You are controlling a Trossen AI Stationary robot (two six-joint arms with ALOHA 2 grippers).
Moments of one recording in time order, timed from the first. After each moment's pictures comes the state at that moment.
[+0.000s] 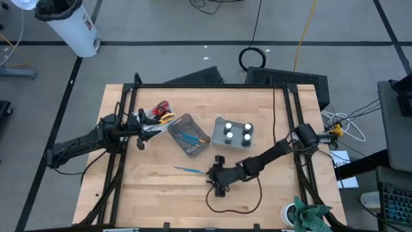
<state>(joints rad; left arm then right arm) 0.35 0.03 0.04 0.00 0.25 -0.08 0.40 2.03 1.01 0.34 0.26 0.30</state>
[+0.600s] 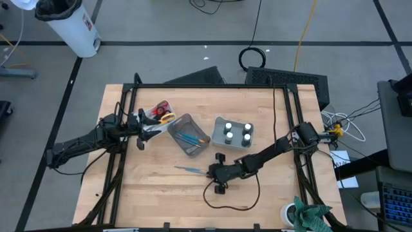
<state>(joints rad) 0.35 0.03 0.04 0.00 0.25 -0.08 0.37 2.02 1.02 0.20 0.24 0.33</state>
